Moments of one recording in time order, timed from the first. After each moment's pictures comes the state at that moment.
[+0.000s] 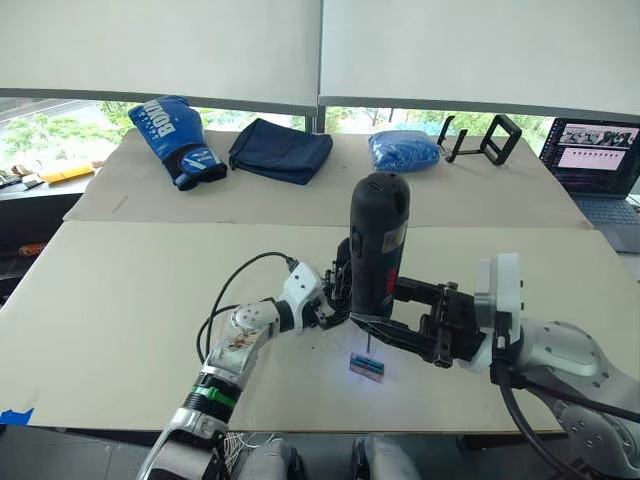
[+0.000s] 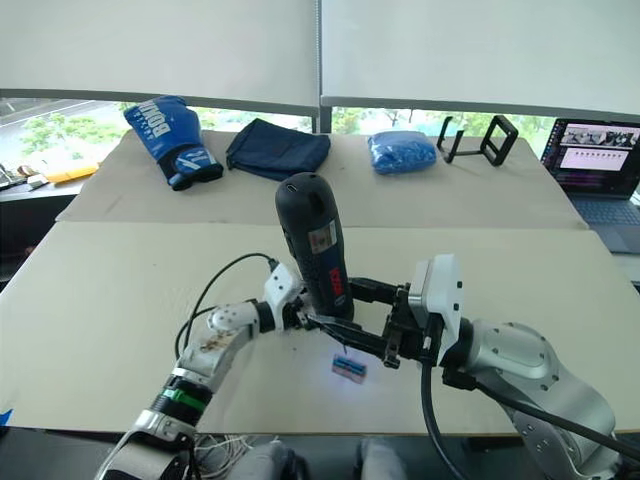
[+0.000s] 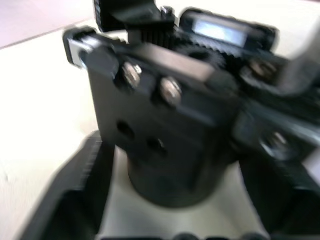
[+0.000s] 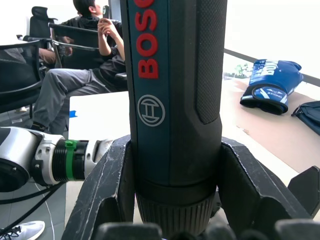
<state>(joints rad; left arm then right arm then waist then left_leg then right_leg) -0.46 0.15 -0.22 0.33 -0.12 0.11 -0.77 -0.09 -0.71 -0.07 -0.82 0.85 0.50 0.65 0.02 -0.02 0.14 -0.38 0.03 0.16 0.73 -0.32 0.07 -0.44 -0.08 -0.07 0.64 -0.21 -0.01</state>
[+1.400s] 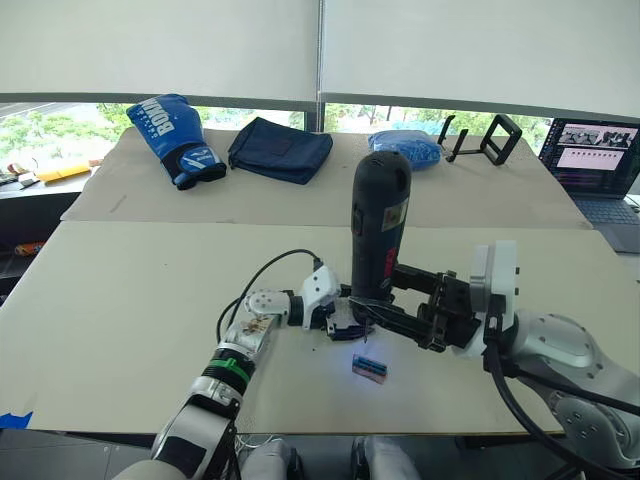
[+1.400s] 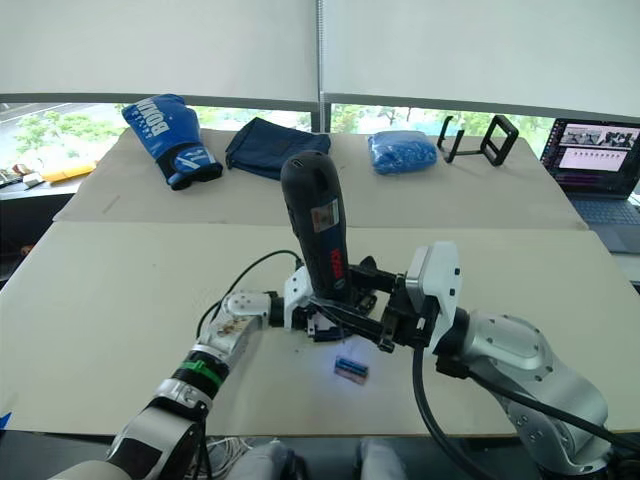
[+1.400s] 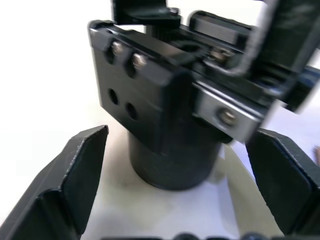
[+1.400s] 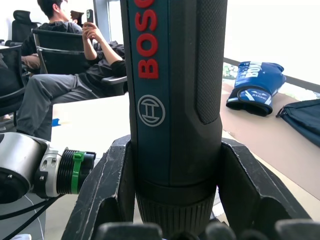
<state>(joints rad) -0.61 0.12 -0.22 0.58 -0.08 -0.06 -1.08 -0.21 -0.67 -0.05 -0.79 0.87 0.56 0.58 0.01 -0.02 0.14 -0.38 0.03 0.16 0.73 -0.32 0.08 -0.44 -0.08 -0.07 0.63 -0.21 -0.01</state>
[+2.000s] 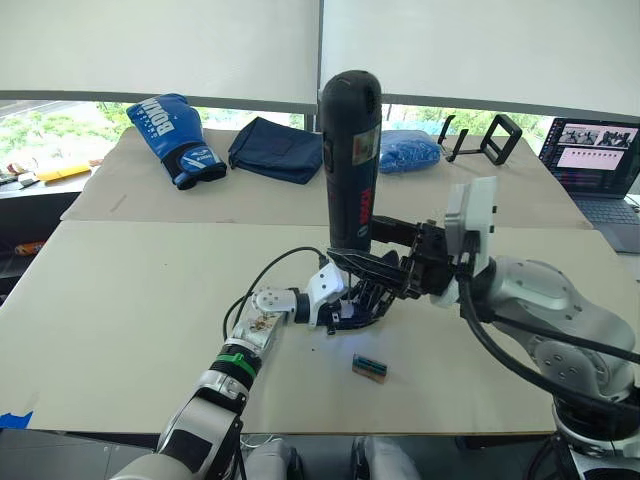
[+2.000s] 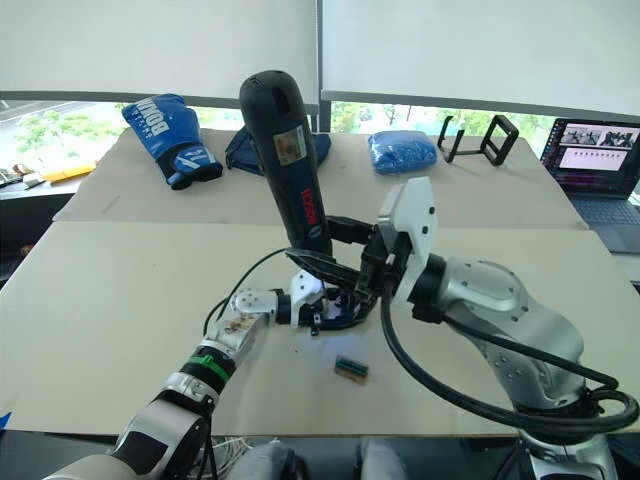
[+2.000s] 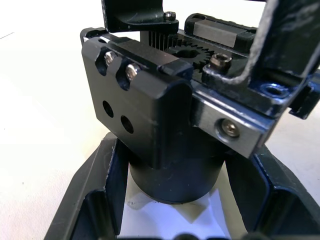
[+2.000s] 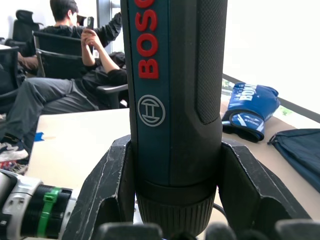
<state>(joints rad) -0.65 0.11 -0.24 0.65 -0.08 -0.10 -1.08 -0.48 -0.63 0.03 -0.66 0.83 0.63 0.54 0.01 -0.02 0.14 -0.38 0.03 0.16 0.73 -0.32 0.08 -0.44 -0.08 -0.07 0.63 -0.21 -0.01</state>
